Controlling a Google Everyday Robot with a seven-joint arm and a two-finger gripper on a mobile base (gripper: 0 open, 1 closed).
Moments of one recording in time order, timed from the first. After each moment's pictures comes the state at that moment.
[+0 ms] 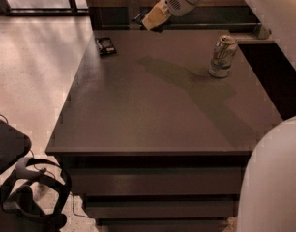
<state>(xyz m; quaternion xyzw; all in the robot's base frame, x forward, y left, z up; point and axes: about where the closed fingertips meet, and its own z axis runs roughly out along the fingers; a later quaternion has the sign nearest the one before) 0.751 -0.039 0.975 -0.45 0.78 0.08 0.42</state>
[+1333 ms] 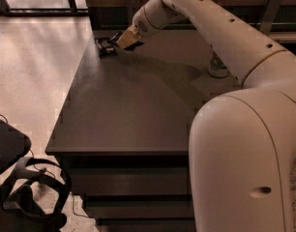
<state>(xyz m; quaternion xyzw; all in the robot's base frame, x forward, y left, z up) 0.800 0.048 0.885 -0.47 0.78 0.16 0.38</state>
